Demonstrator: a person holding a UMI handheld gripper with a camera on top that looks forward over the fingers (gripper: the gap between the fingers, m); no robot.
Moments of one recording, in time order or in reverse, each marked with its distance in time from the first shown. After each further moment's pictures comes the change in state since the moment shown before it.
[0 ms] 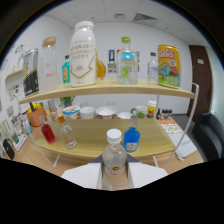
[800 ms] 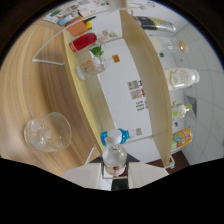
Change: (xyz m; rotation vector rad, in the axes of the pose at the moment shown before) arm 0.059 0.007 -0.002 0.034 0.374 -1.219
